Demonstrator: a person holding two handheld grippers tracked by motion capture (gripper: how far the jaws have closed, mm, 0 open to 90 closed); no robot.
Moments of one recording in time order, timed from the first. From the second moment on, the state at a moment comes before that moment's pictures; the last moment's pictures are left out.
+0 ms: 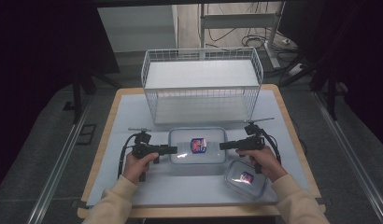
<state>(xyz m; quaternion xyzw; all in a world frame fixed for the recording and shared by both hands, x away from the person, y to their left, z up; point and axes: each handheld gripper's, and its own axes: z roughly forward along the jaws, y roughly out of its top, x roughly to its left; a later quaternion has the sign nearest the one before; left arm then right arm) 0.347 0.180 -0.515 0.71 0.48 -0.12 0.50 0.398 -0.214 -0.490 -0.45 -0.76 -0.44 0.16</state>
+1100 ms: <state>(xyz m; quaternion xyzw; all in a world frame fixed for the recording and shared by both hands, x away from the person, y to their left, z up) 0.344 0.175 -0.511 0.70 0.49 -0.10 0.51 0.399 -0.218 -0.490 -0.46 -0.75 -0.45 0.17</state>
